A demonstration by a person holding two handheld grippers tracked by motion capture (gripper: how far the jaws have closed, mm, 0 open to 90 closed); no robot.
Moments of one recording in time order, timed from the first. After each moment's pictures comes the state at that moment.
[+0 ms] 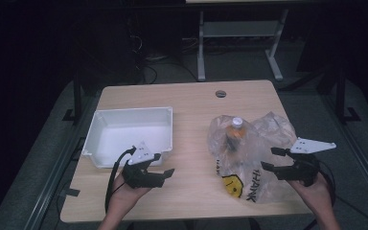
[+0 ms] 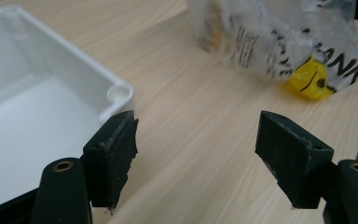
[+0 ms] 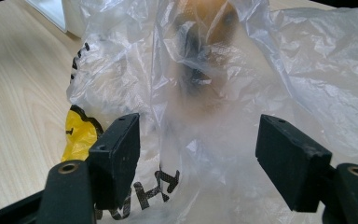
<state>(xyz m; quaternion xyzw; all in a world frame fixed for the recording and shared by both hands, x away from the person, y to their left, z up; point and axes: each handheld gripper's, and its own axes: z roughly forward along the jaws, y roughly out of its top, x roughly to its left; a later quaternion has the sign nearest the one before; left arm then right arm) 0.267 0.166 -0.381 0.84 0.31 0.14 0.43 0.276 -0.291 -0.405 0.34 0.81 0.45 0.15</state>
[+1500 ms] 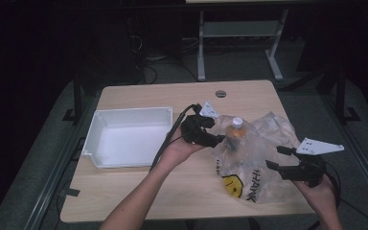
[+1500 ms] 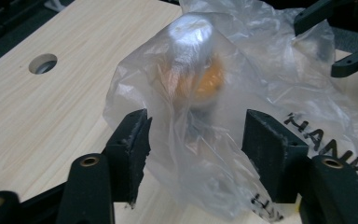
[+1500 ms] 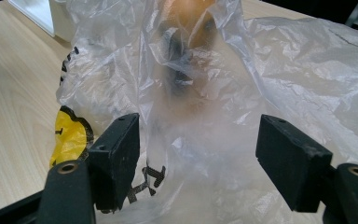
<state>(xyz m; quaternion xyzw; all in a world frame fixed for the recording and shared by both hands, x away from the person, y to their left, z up) 0.356 0.022 -0.327 0.89 0.22 0.11 0.39 0.270 -0.301 -0.400 0.35 0.80 0.45 0.18</state>
